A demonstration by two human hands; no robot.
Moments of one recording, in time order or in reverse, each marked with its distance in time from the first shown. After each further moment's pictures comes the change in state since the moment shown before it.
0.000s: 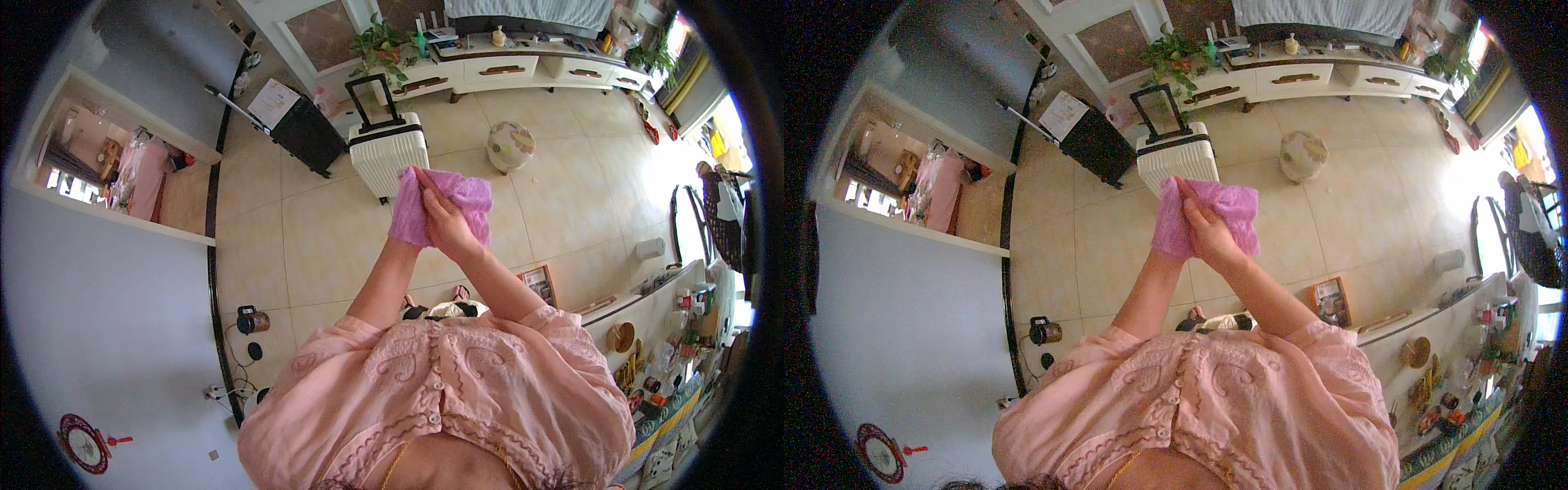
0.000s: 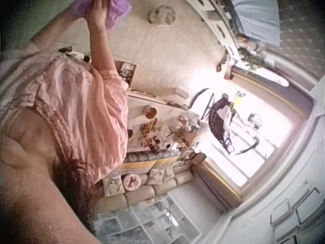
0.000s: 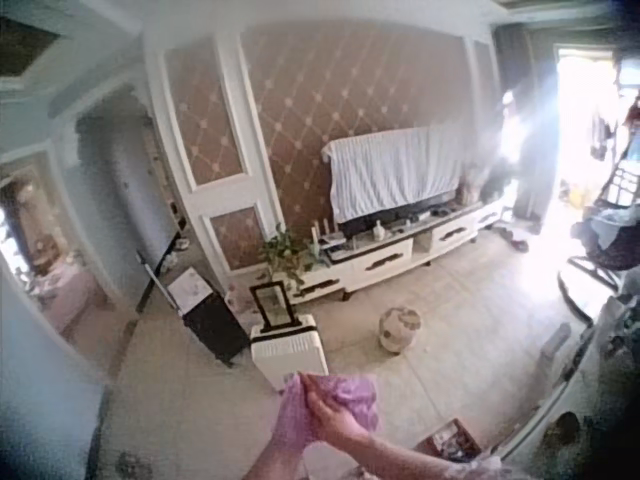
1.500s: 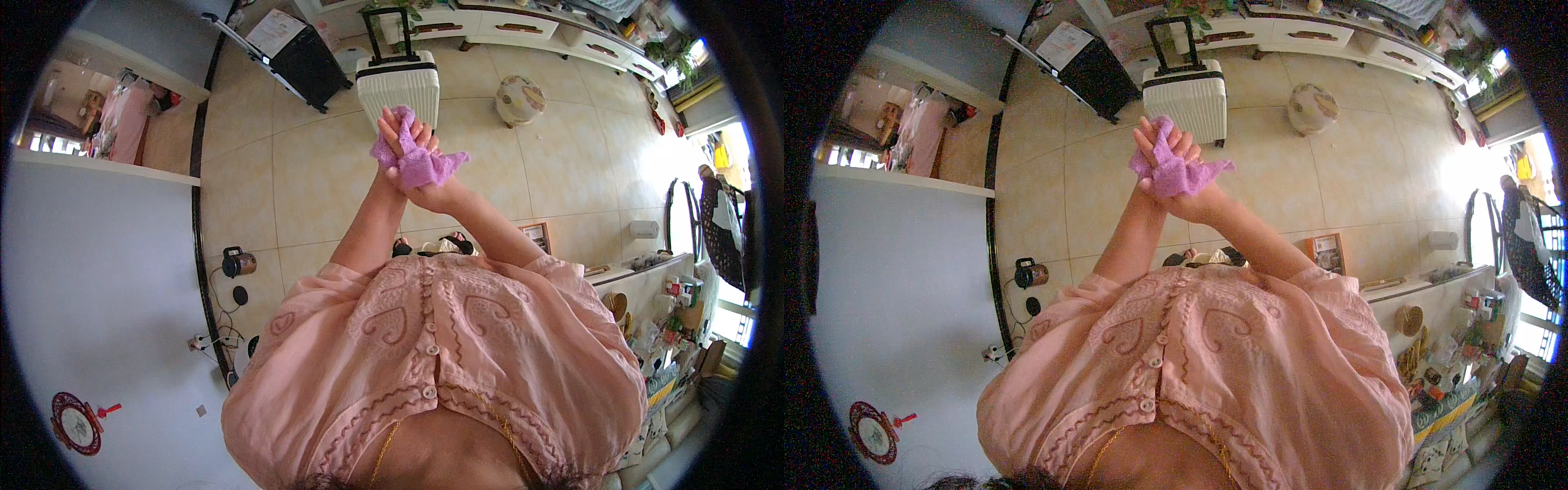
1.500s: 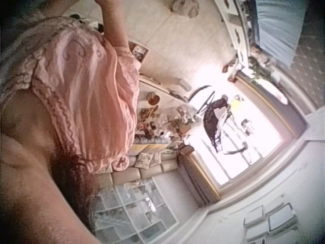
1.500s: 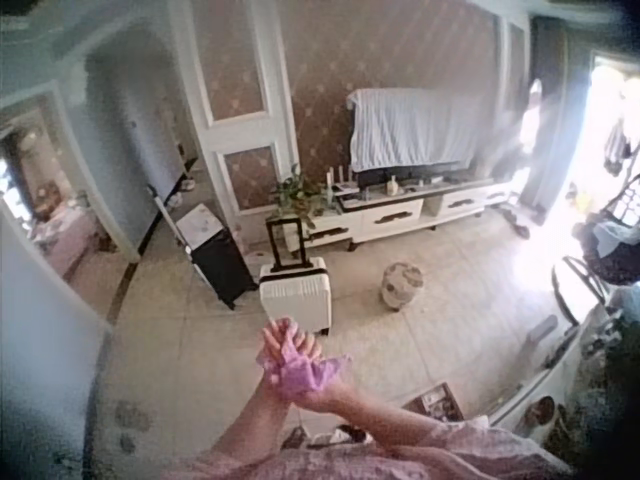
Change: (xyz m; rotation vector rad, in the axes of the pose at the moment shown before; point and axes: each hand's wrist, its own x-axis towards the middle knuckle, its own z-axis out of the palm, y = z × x) left_hand -0.037 0.056 -0.007 -0.036 -0.218 -0.055; right_hand -0.012 0.027 0.060 -1.427 -0.355 -0.385
